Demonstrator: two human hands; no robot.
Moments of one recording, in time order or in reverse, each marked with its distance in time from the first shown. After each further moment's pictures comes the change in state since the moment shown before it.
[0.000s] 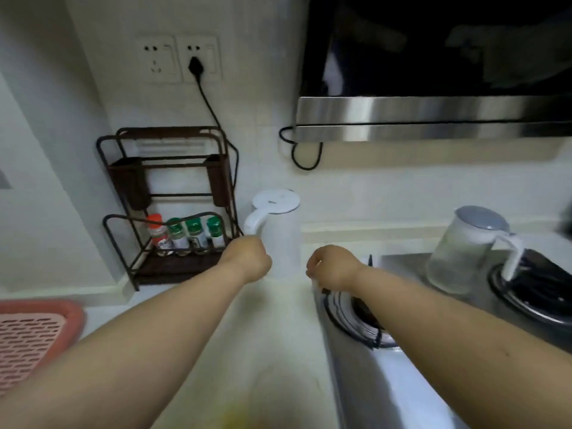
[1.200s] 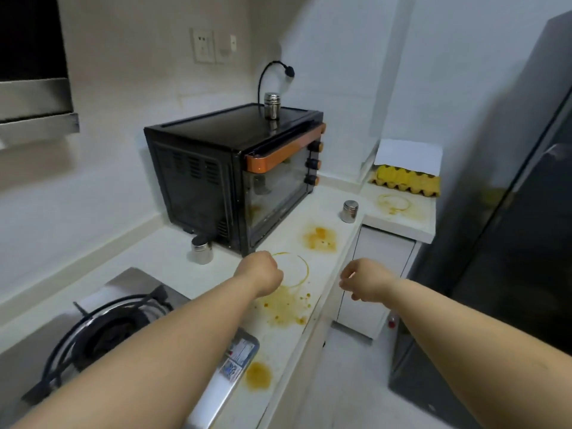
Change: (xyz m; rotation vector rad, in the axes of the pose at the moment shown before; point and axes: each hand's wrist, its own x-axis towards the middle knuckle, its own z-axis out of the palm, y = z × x) left_hand -0.145 0.769 0.369 0.001 -0.535 0.871; right_hand -0.396 0.689 -0.210 0.328 0.365 1.096
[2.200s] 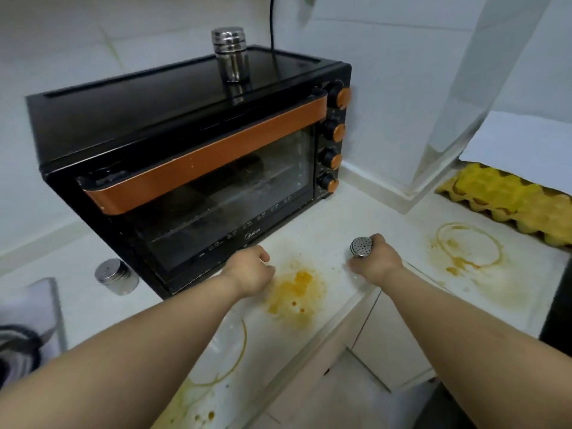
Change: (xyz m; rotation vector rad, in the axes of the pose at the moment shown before) left_hand 0.289 0.111 0.082 -0.083 0.058 -0.404; right_hand 0.416 0.118 -0.095 0.261 -0.019 -0.077
